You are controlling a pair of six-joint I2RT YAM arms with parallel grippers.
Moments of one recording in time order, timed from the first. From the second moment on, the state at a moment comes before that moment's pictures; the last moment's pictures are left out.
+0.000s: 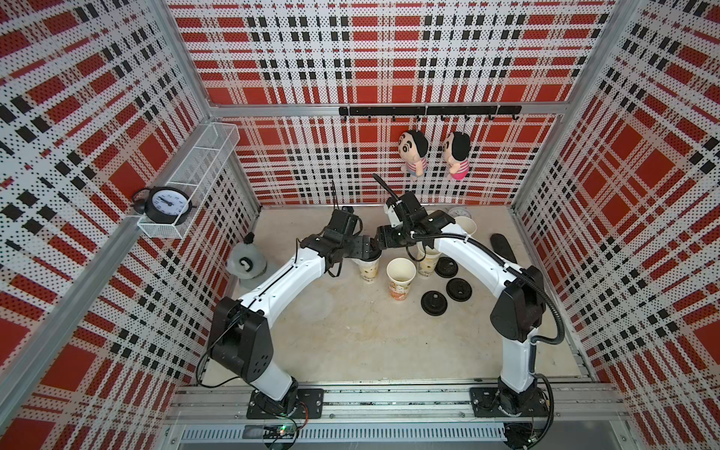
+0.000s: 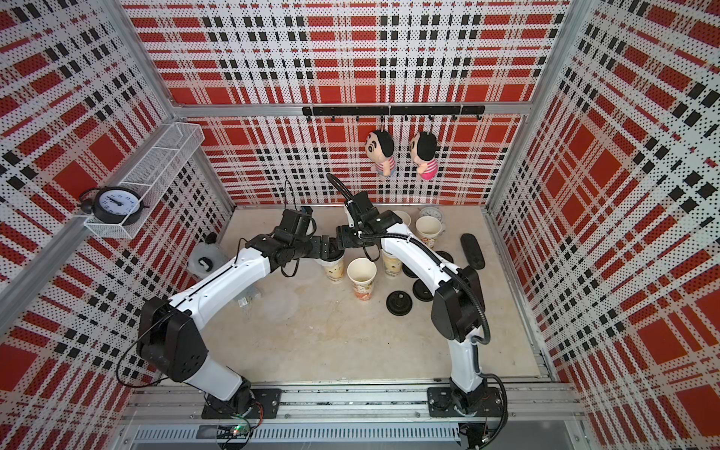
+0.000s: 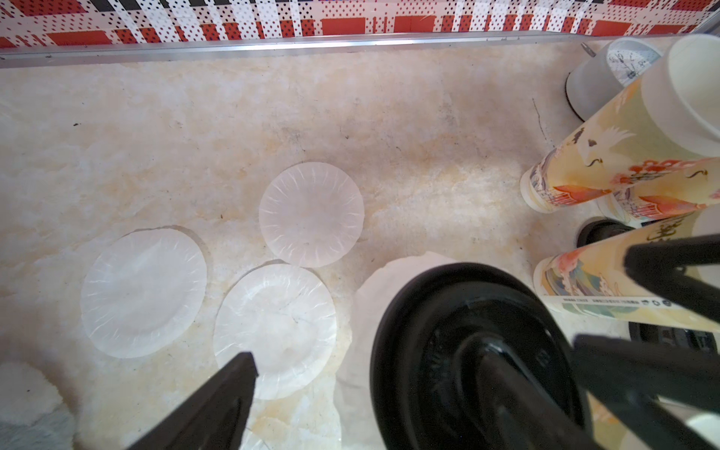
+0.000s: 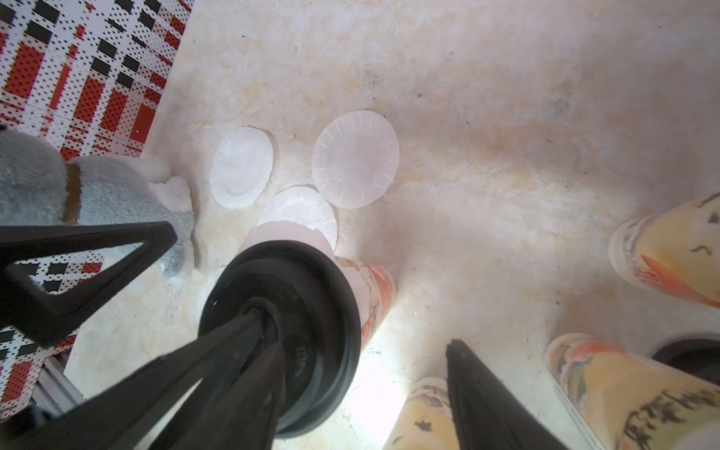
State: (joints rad) left arm -0.46 1.59 1.34 -0.56 -0.15 -0.29; right arm 0.65 1.99 1.91 -0.78 -0.10 0.39
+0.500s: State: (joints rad) left arm -0.46 1.59 1.33 -0.54 -0.13 -0.29; right arm 0.65 2.02 1.92 -0.75 -0.14 0.40
